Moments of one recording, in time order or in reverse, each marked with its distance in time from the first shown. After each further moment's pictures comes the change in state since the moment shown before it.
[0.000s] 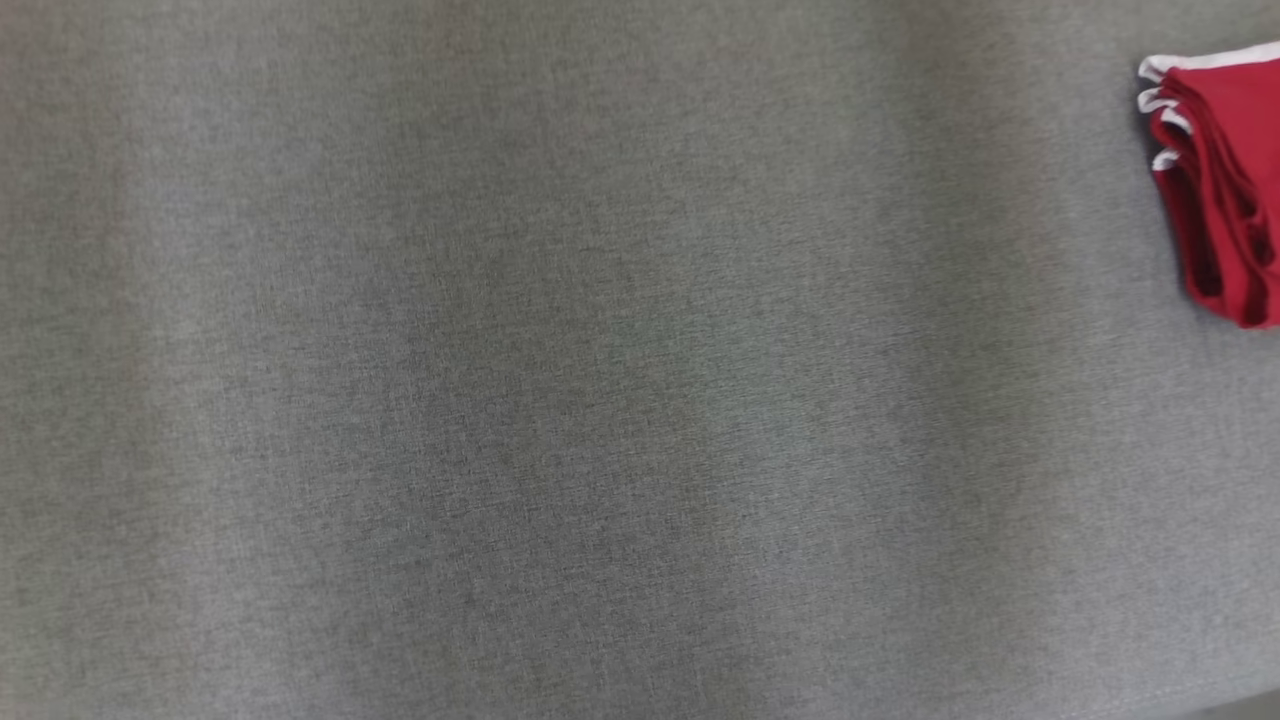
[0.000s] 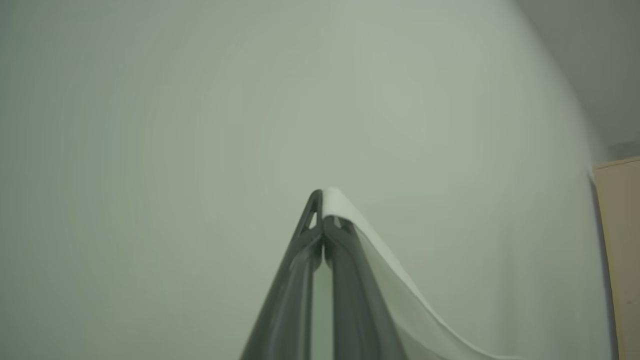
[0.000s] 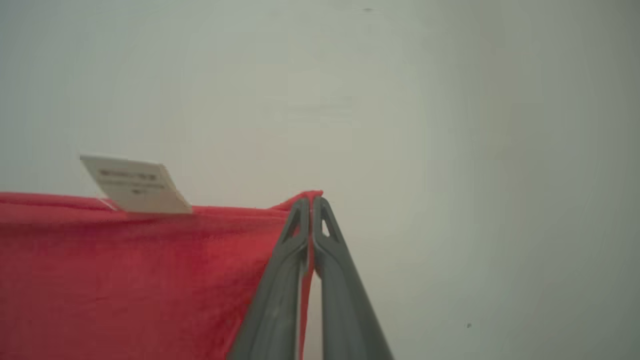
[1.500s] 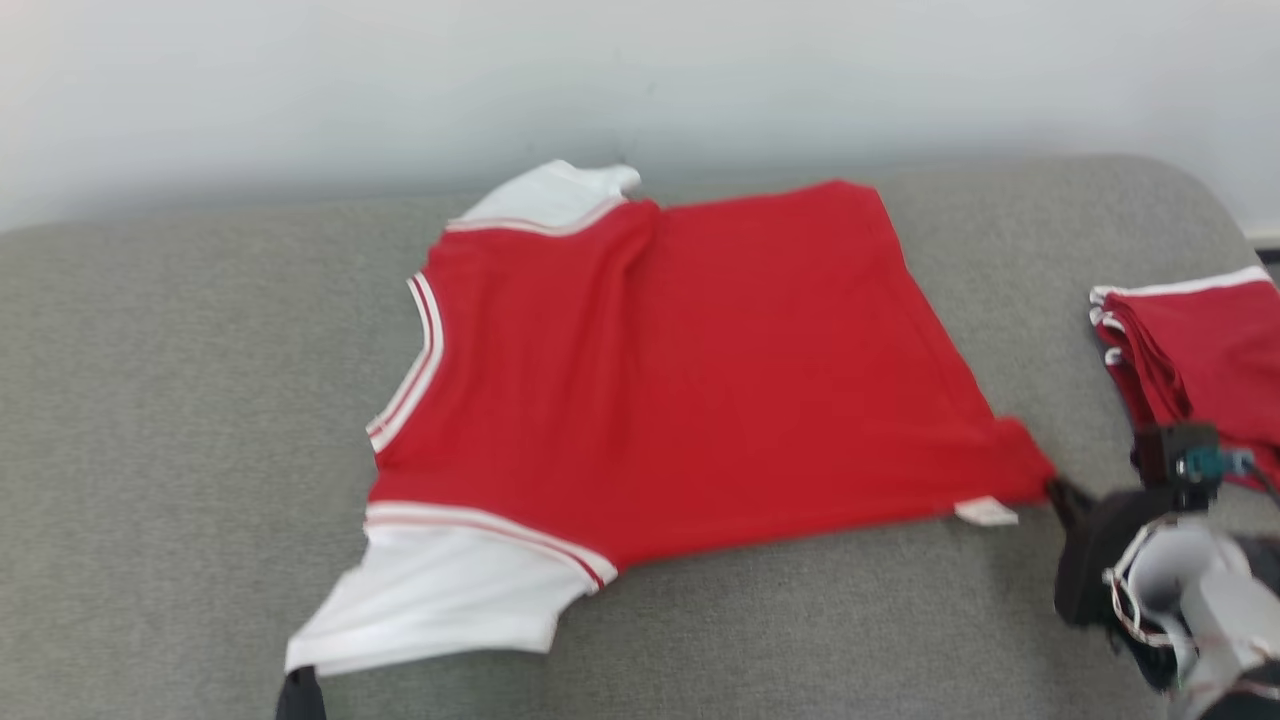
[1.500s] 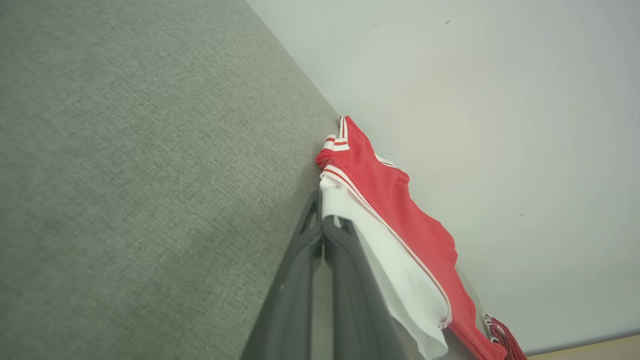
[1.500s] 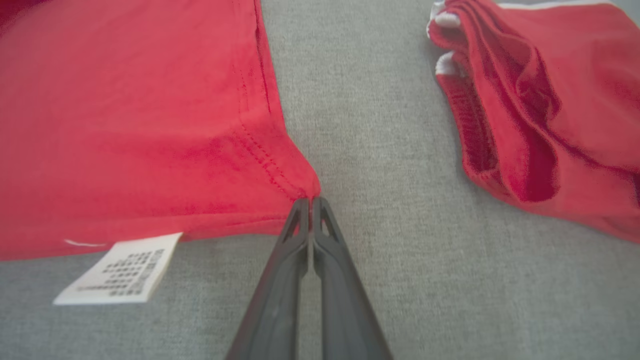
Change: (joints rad) left arm 1.699 -0.251 -0.010 -0.178 -0.158 -0.048 -0.005; right arm 1.112 -0.186 0.253 0.002 0.135 0.001 0.393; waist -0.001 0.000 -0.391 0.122
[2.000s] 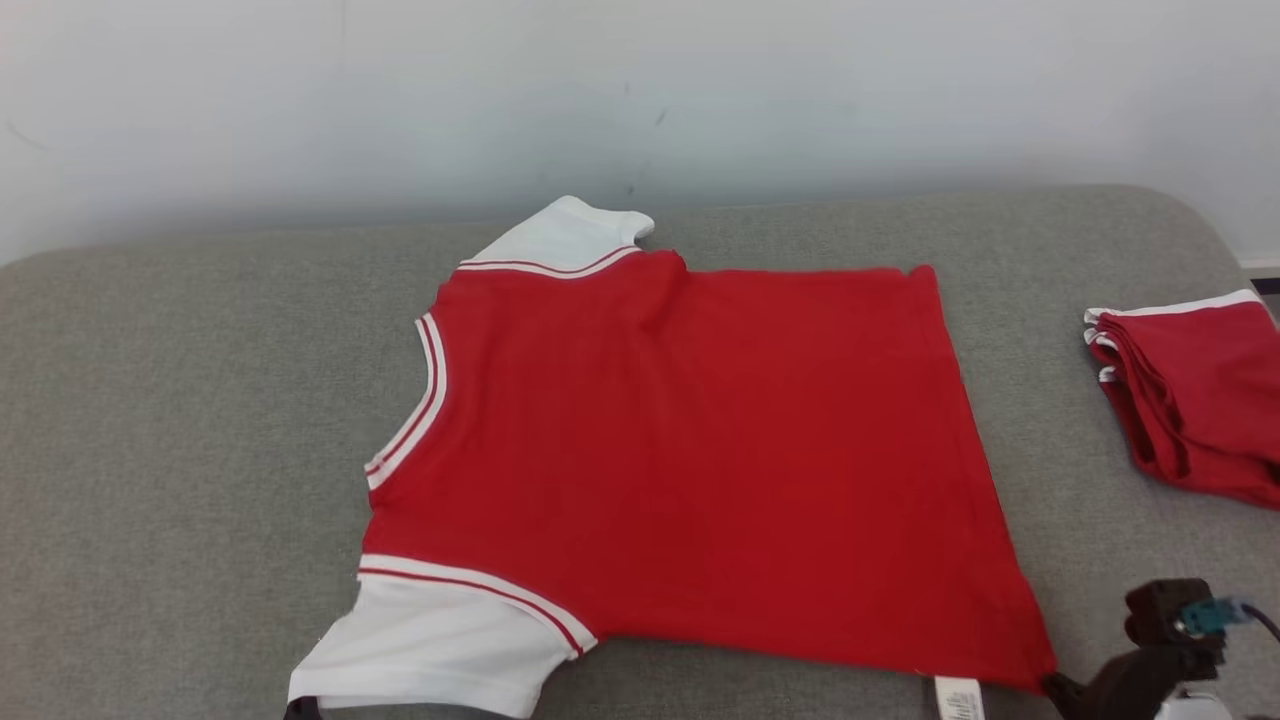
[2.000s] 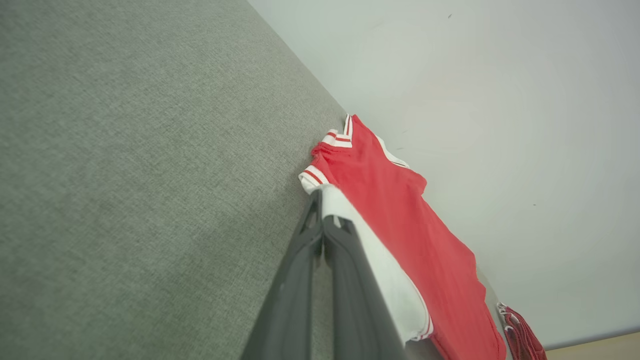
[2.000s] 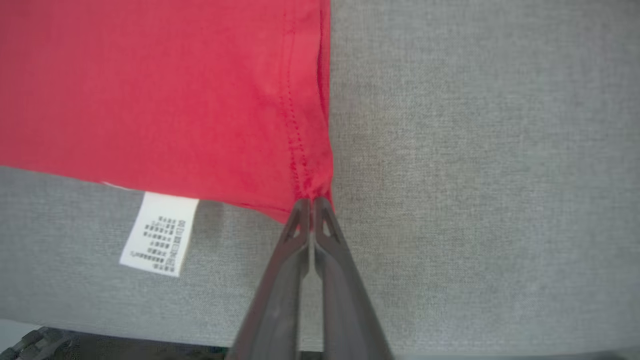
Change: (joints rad) left arm 0.060 0.008 -0.021 -0.038 0.045 0.050 0.004; right arm 0.544 0.149 -0.340 -0.708 -0.165 -0.001 0.557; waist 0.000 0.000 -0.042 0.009
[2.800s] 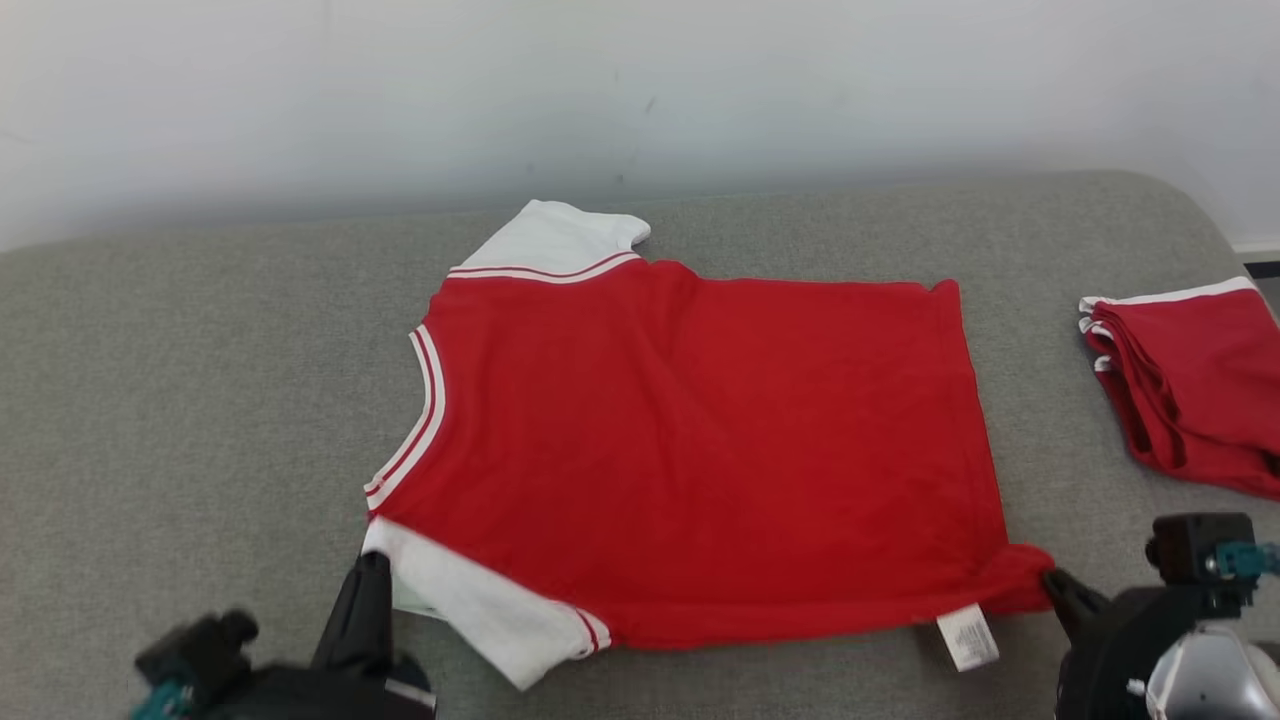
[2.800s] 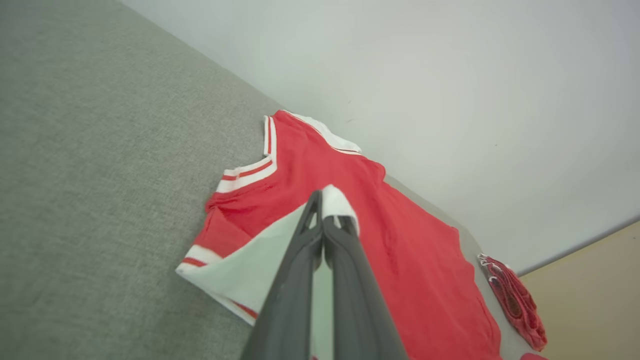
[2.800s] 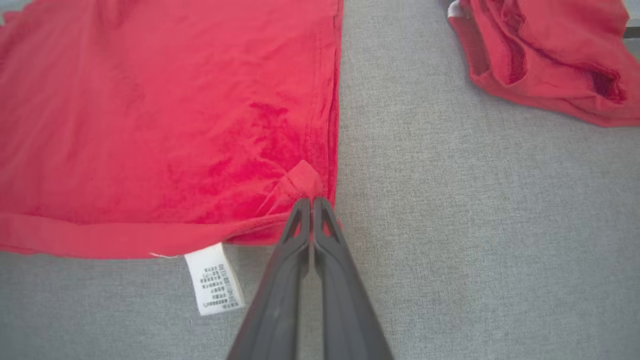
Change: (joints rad) left arm -0.202 0.066 -0.108 0.017 0.095 0.012 0.127; right arm 0.003 0.113 -0.091 -0.231 -0.086 0.000 0.017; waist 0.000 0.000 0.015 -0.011
